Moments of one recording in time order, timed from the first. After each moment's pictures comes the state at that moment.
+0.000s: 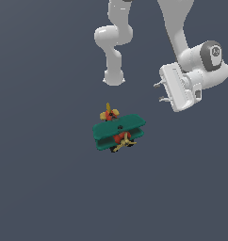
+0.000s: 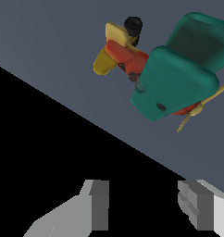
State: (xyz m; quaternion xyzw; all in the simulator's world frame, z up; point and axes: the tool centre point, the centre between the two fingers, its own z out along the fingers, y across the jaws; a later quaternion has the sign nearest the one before) arm -0.102 0.186 0.283 0.28 0.70 -0.52 0.40
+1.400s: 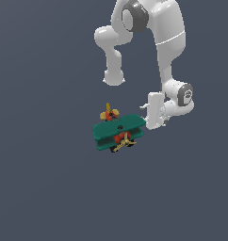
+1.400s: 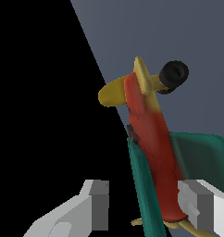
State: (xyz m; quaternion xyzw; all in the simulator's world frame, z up) arm -0.119 0.142 0.136 0.06 0.69 -0.69 0.23
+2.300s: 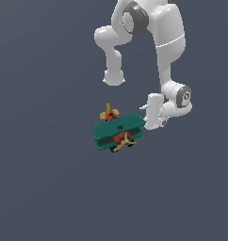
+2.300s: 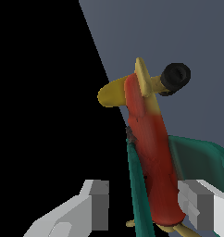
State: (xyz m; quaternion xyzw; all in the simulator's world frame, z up) arm -0.120 0.140 0.129 0.04 0.68 -0.70 0.22
